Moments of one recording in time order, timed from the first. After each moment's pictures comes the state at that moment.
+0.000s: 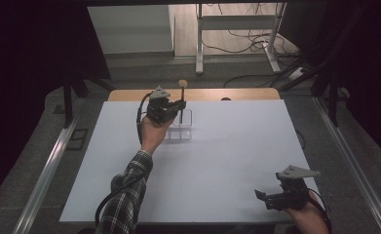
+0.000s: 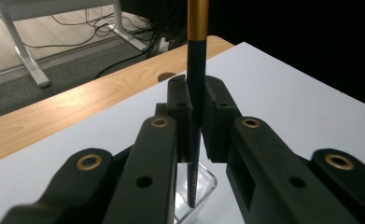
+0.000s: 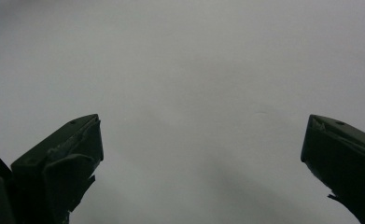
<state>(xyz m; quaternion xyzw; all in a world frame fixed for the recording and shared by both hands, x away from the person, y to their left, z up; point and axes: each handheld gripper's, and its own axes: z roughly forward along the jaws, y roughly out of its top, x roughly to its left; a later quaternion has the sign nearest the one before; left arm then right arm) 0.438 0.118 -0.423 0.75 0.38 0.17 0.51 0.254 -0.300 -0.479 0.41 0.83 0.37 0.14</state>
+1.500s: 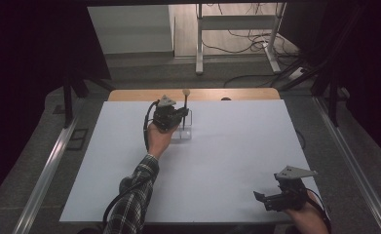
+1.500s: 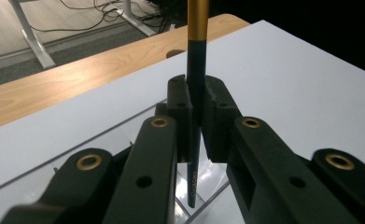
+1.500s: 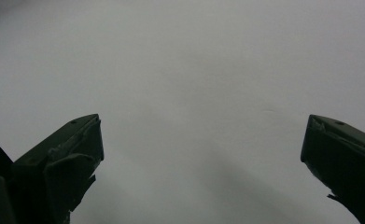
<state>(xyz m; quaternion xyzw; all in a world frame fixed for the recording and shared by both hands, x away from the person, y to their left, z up) 0.445 0.105 -0.465 0.76 0.40 0.17 0.49 0.254 -0.296 -0.481 0.40 0.84 0.36 0.13</state>
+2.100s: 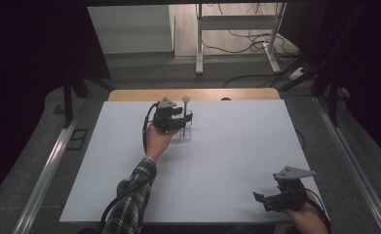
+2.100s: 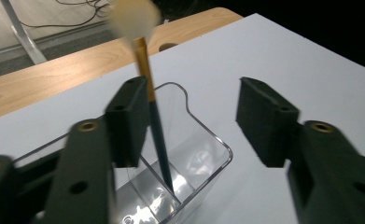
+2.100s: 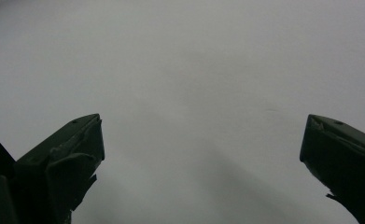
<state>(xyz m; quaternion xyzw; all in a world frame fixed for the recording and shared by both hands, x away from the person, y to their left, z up) 0.442 0.105 -0.466 0.77 0.39 0.16 0.48 0.254 -0.294 -0.481 0.39 0.84 0.35 0.13</state>
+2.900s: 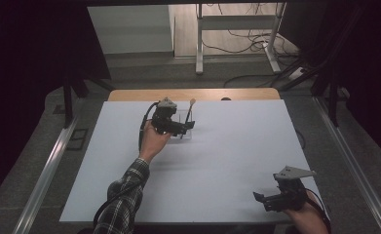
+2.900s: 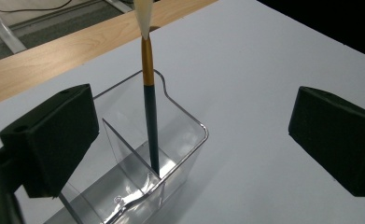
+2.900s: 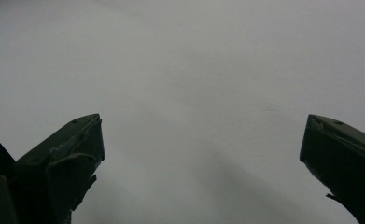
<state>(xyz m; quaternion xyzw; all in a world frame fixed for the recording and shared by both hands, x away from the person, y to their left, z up) 0.435 0.108 -0.454 0.80 0.37 0.13 0.46 0.254 -0.295 -0.481 0.39 0.84 0.35 0.13</state>
